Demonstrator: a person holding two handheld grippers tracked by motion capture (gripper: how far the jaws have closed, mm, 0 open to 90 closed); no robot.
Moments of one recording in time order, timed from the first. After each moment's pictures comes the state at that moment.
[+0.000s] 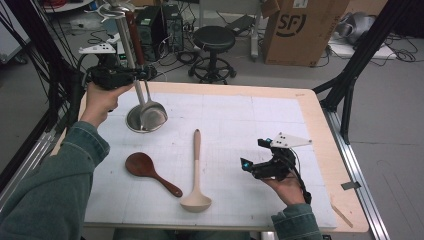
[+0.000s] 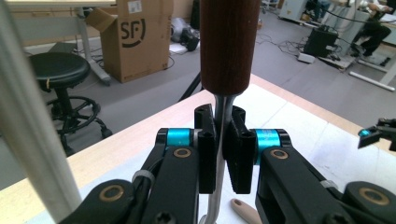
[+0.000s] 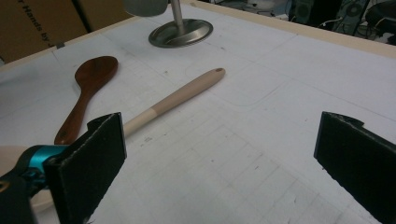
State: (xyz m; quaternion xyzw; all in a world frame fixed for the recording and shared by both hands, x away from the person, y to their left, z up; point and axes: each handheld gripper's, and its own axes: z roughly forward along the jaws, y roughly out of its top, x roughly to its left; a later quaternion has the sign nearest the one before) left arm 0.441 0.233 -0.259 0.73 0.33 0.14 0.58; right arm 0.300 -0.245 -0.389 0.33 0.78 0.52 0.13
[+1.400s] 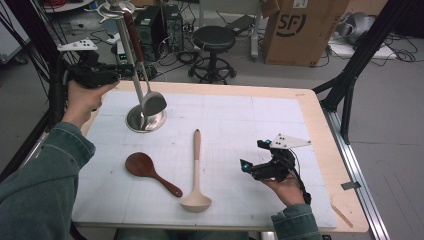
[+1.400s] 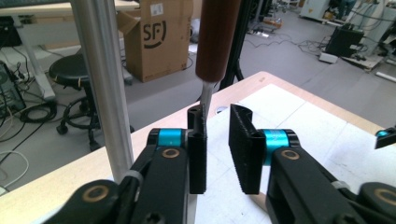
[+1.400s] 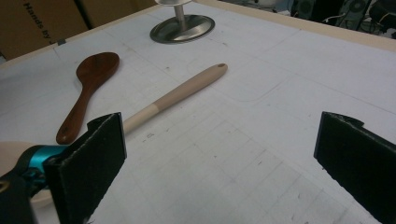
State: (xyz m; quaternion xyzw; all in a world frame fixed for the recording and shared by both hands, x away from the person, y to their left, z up) left arm 0.425 0.266 -0.241 0.73 0.34 0.17 0.57; right arm 0.299 -0.245 -0.392 0.33 0.78 0.52 0.13
